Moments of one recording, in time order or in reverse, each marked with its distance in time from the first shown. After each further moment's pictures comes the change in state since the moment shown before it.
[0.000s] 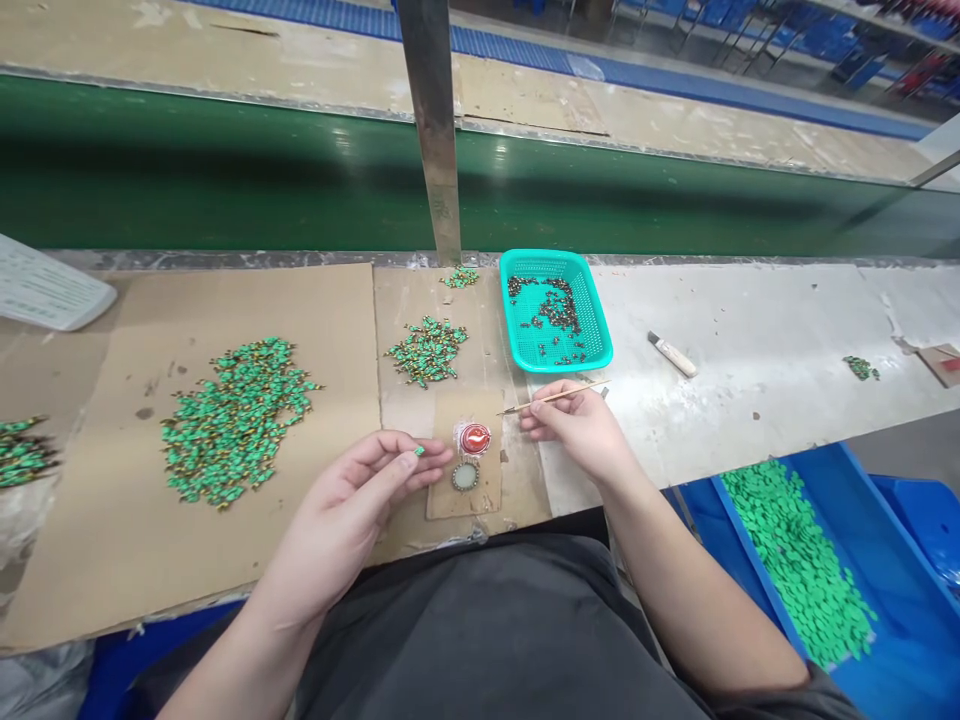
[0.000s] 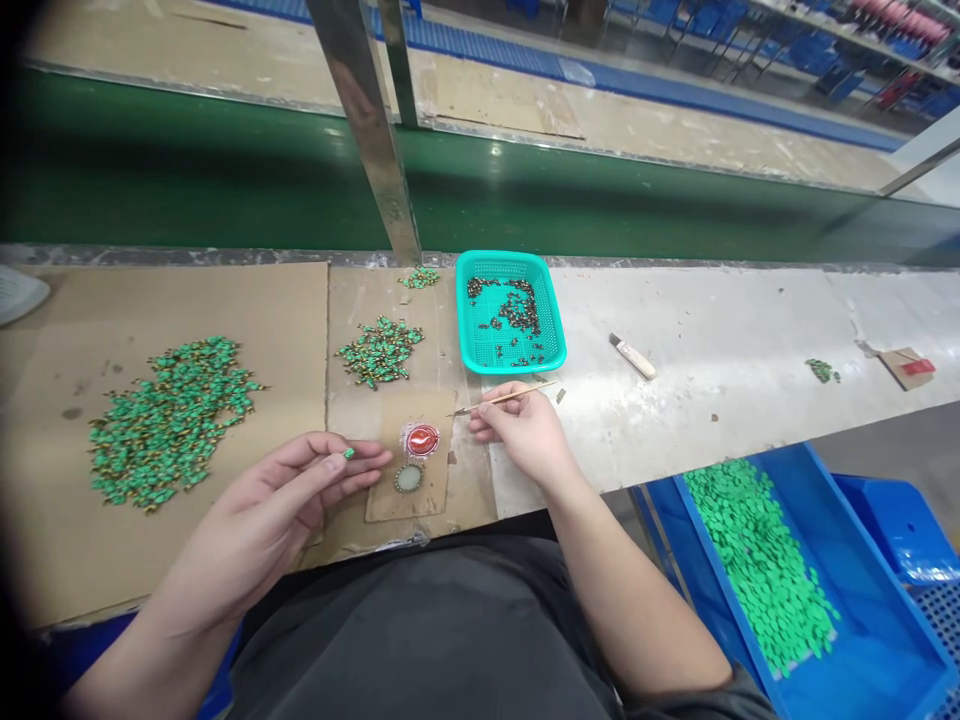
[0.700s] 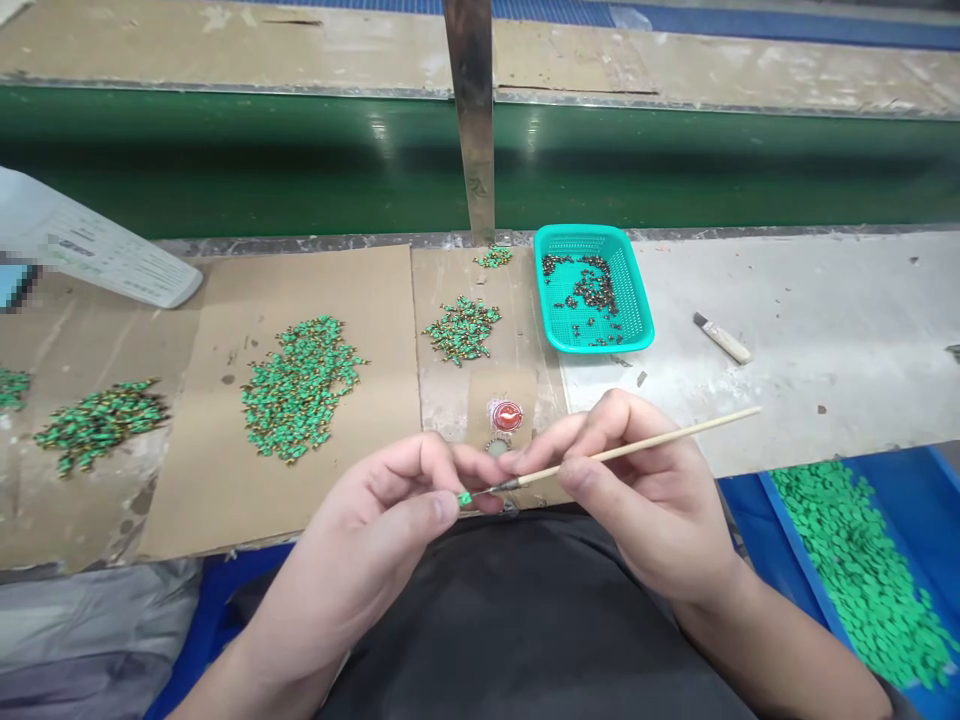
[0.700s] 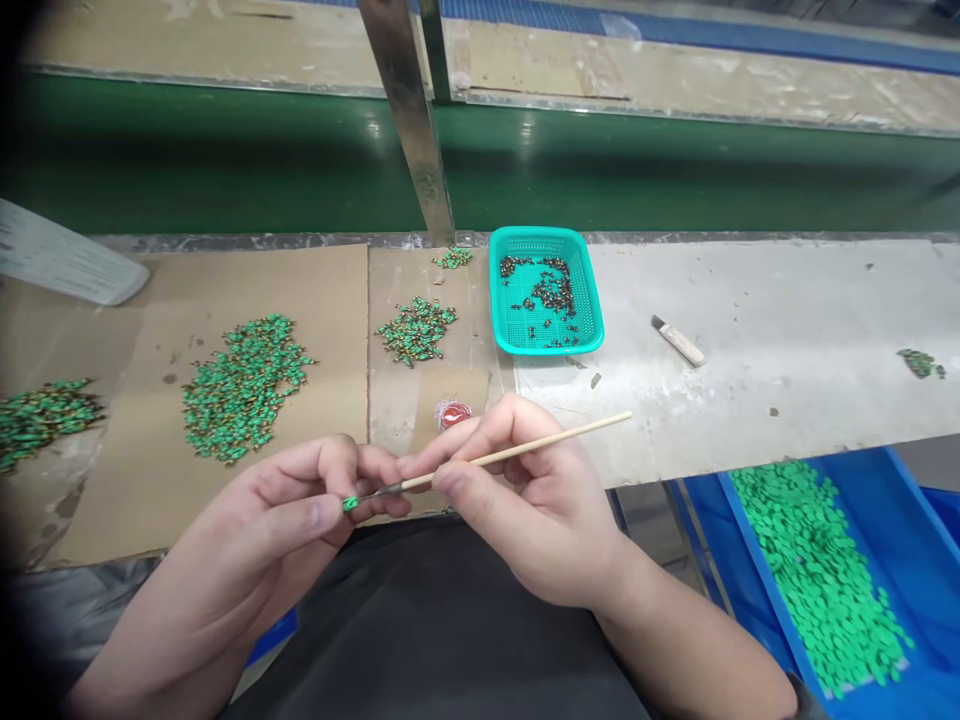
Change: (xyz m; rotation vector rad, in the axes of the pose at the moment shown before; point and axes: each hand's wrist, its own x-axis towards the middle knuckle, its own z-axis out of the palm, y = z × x) left_hand -0.049 0.027 0.012 -0.176 -0.298 0.012; right_hand -0.099 -0.055 0.041 0.291 -0.342 -0.330
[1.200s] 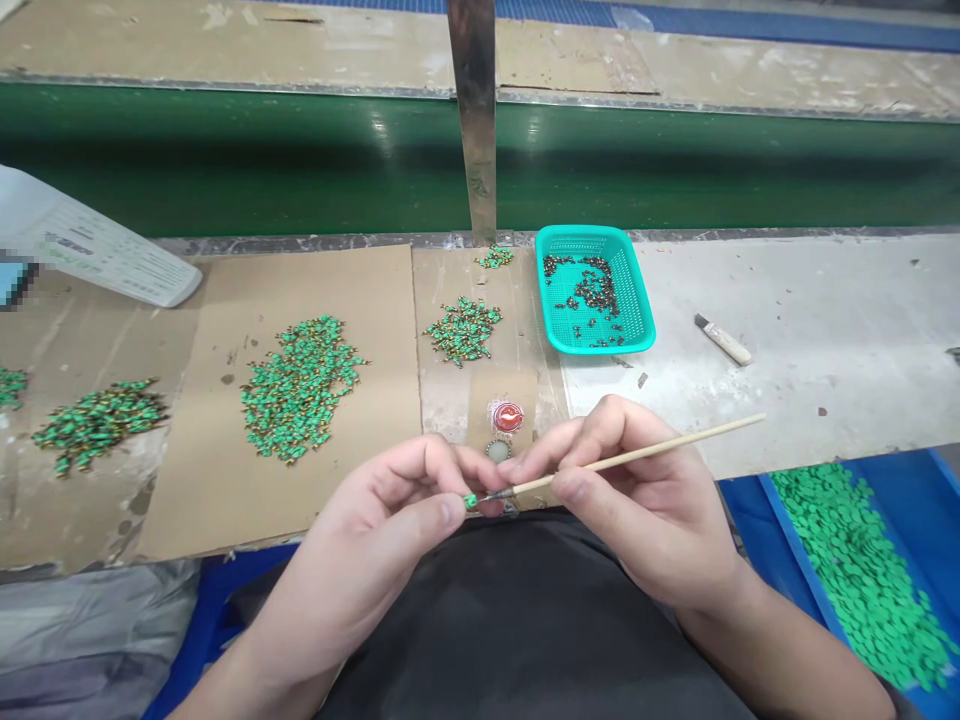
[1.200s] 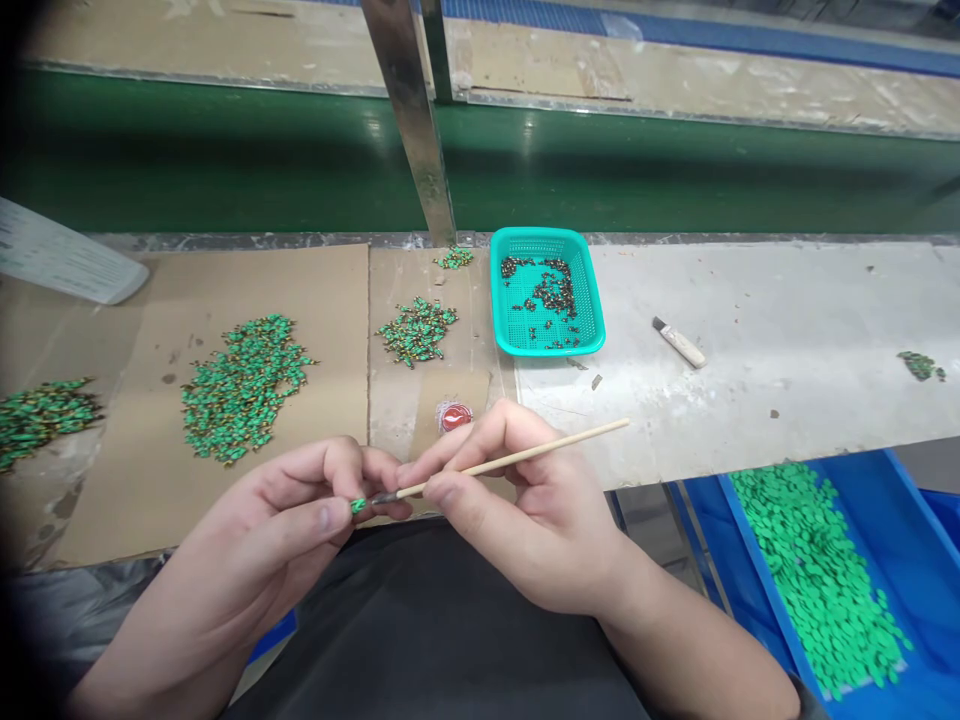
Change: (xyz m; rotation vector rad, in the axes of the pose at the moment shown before) left_hand -0.002 -0.003 -0.007 0.068 -0.001 -0.006; right_hand 0.001 -0.004 0.001 -0.035 -0.047 0.001
